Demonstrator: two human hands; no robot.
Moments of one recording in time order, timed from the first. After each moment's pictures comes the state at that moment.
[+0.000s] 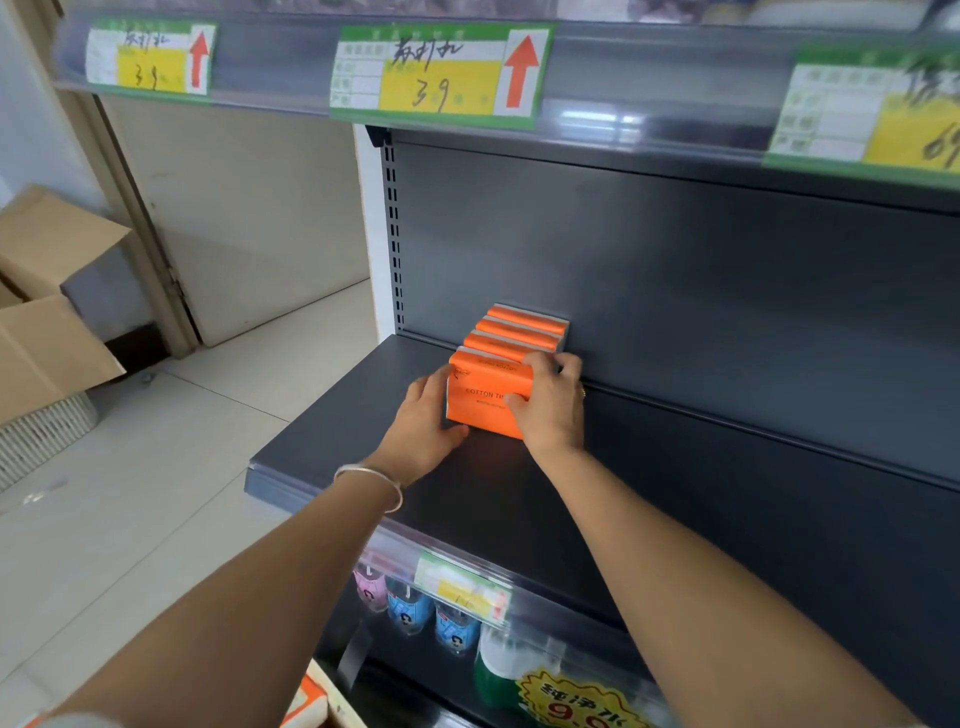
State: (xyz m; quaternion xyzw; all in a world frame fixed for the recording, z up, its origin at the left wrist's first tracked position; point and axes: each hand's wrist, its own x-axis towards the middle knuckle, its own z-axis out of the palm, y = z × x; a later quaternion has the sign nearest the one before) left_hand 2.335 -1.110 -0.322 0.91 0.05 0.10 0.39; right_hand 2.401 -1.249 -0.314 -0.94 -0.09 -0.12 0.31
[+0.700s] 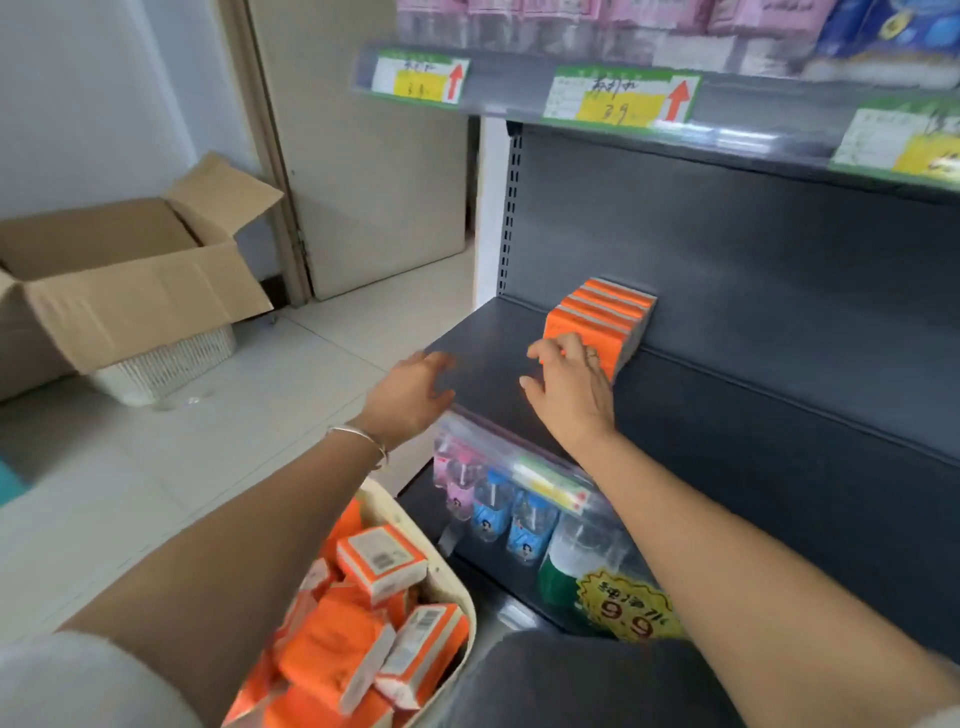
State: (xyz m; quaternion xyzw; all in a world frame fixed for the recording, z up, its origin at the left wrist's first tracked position) left_hand 2.190 -1.046 -0.290 0.96 0.13 0.11 0.23; right_hand 2.276 -1.221 -0.283 -0.93 -0.29 -0.14 0.18
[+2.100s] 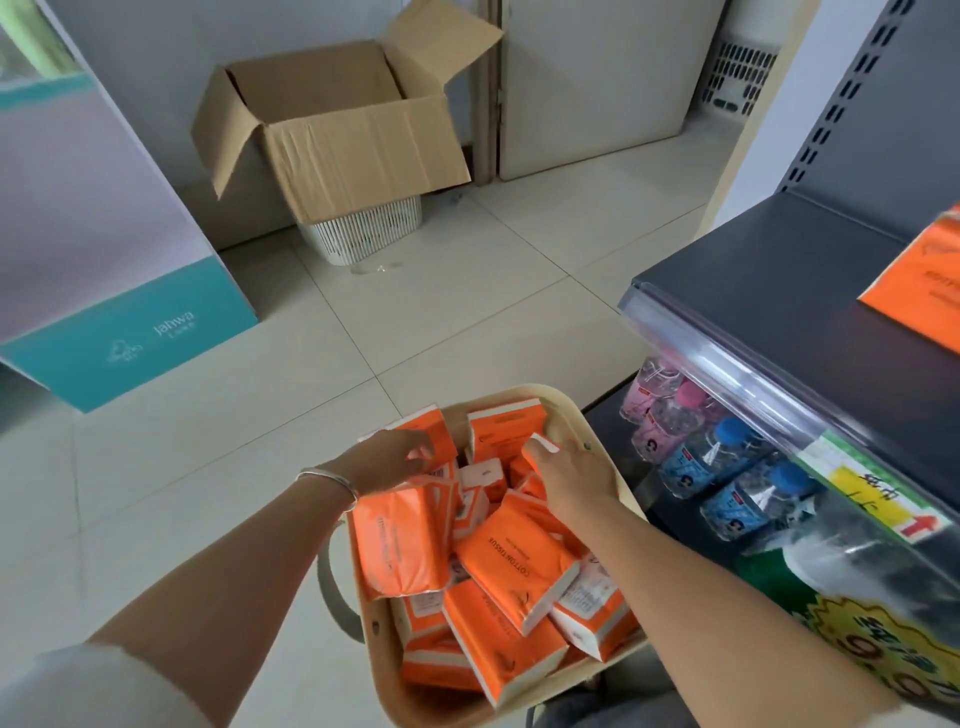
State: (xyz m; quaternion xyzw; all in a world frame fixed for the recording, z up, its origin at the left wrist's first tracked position) left_hand 1.981 -0.892 -0.453 0.91 0.30 -0.16 0.25; right_hand 2.149 -1.061 -0.489 -0.87 -0.46 0.18 -0.08
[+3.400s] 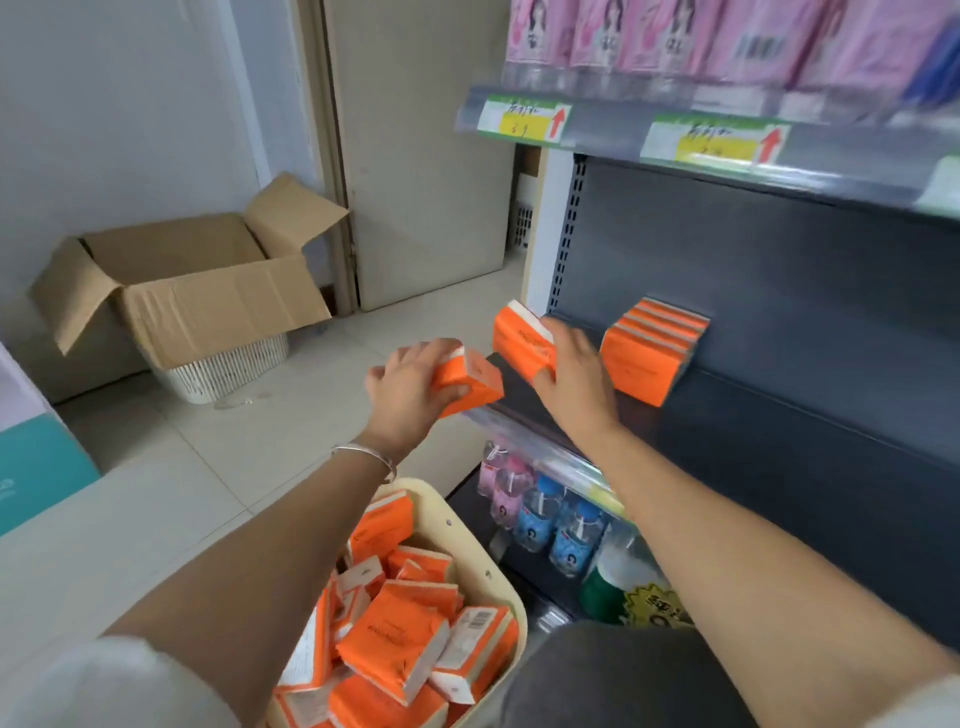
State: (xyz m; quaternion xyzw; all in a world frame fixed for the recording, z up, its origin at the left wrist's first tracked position) left_hand 2.117 -1.013 -0.268 0.91 0.20 0.25 0.26; right_hand 2.238 -1.162 -0.265 -0.87 -0.34 -0.14 0.31
